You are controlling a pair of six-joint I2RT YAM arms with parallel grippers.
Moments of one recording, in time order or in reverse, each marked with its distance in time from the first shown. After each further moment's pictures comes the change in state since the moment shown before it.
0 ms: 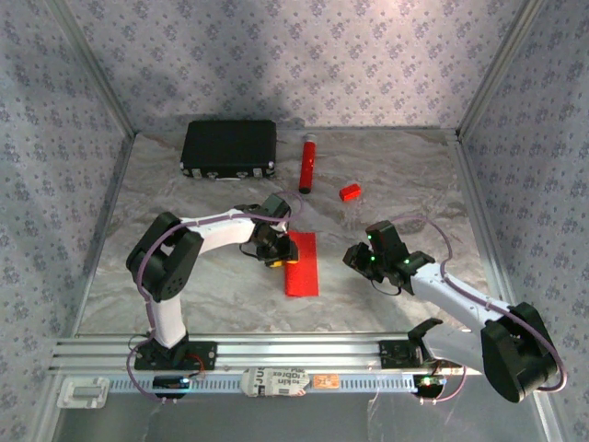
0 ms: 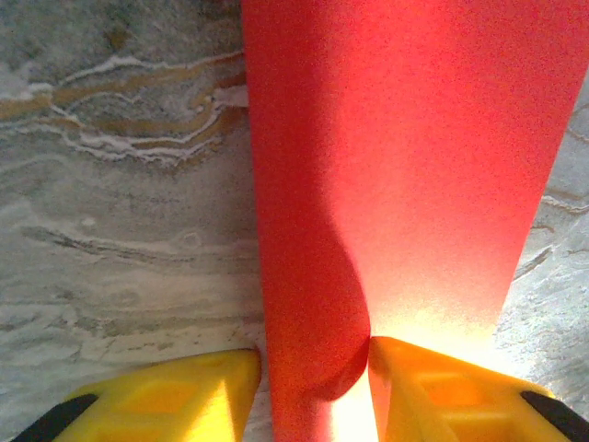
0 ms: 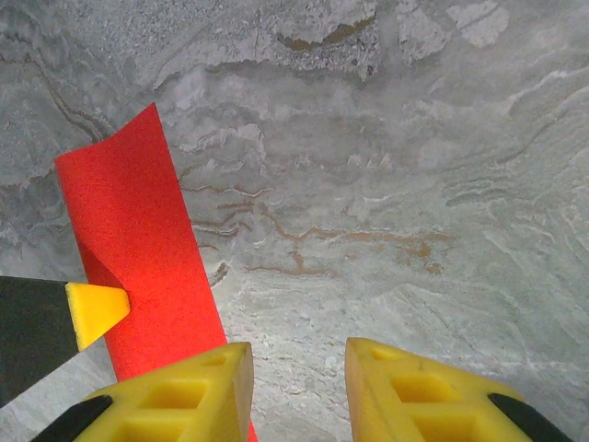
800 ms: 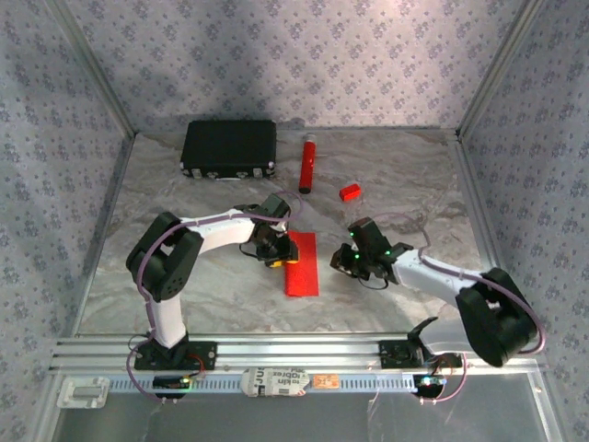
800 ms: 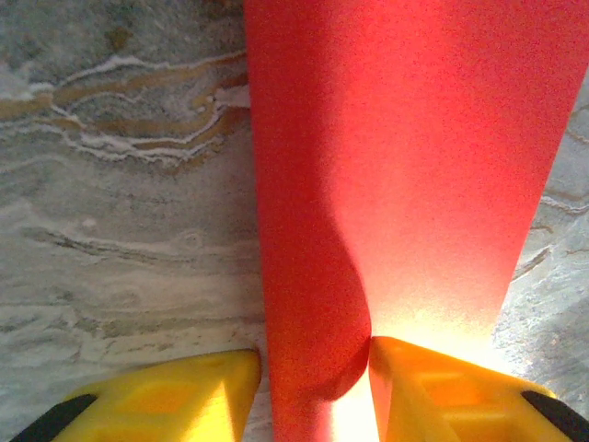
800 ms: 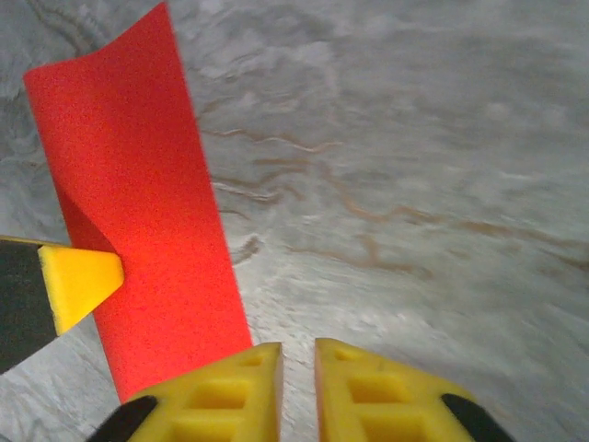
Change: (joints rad) left arm 0.003 0.001 -0.003 0.005 0.007 -0.002; right arm 0.085 0.248 0.088 0.097 -0.077 -0.039
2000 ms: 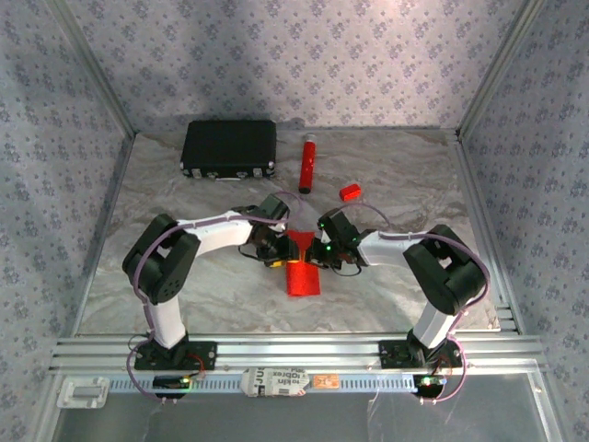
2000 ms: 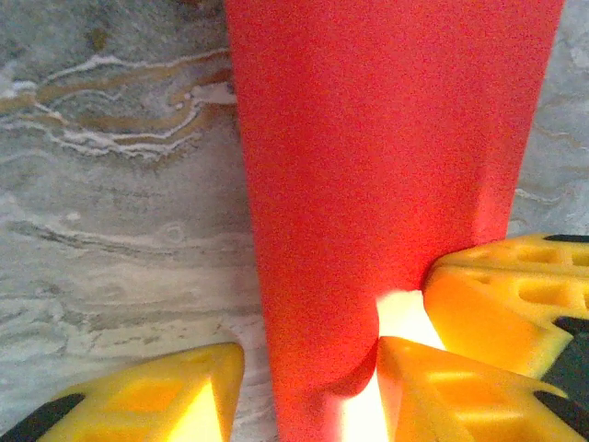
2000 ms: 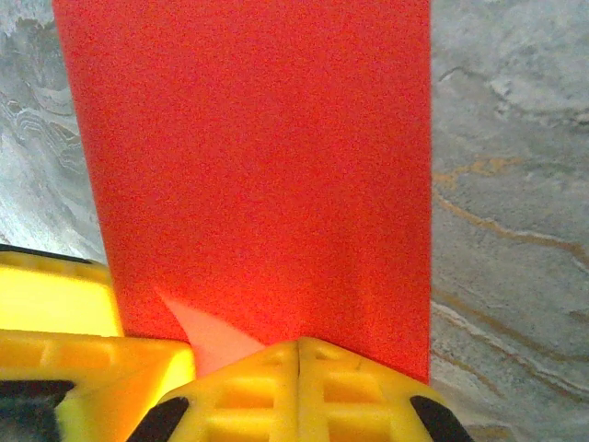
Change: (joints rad) left arm -0.001 -0.045 -0.040 0.051 0.006 0.000; right arm 0.065 0.352 0.182 0.163 -0.116 -0.091
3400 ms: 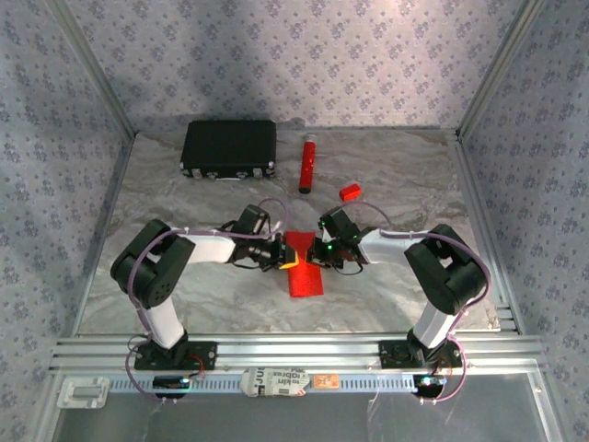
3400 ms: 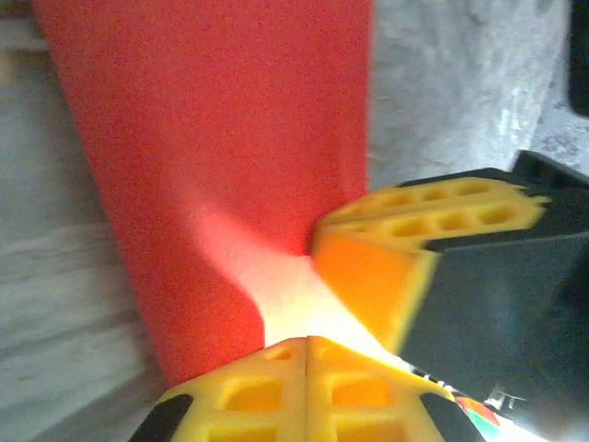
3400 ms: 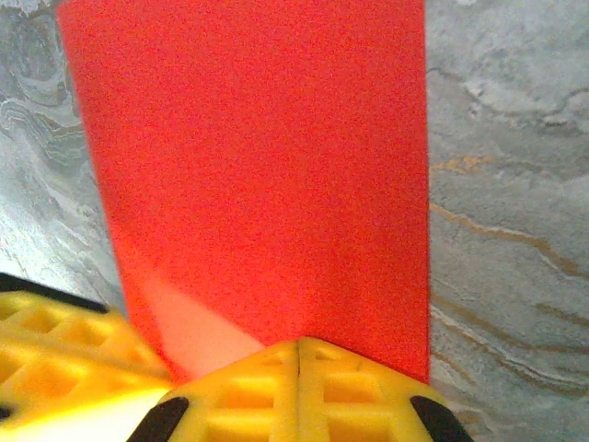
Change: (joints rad) left arm 0.076 -0.048 -0.306 0.565 0.343 -0.121; right arm -0.013 0.000 0.019 -0.053 -0.010 -0.032
